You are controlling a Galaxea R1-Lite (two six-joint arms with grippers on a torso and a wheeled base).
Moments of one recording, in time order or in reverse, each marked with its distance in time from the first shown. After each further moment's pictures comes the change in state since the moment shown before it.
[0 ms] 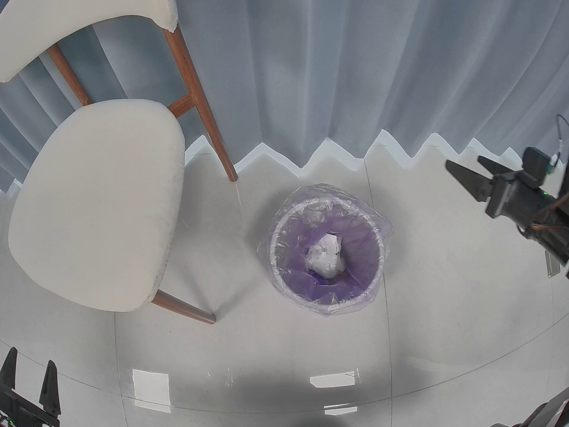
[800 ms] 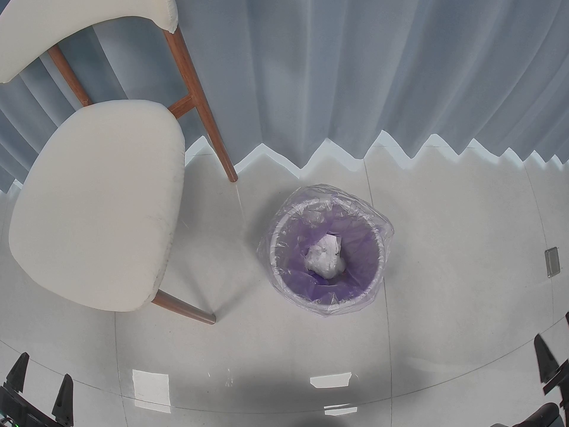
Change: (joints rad) left arm -0.003 0.001 0.000 0.050 -0.109 0.046; right arm -0.198 -1.178 0.527 0.740 -0.169 -0.072
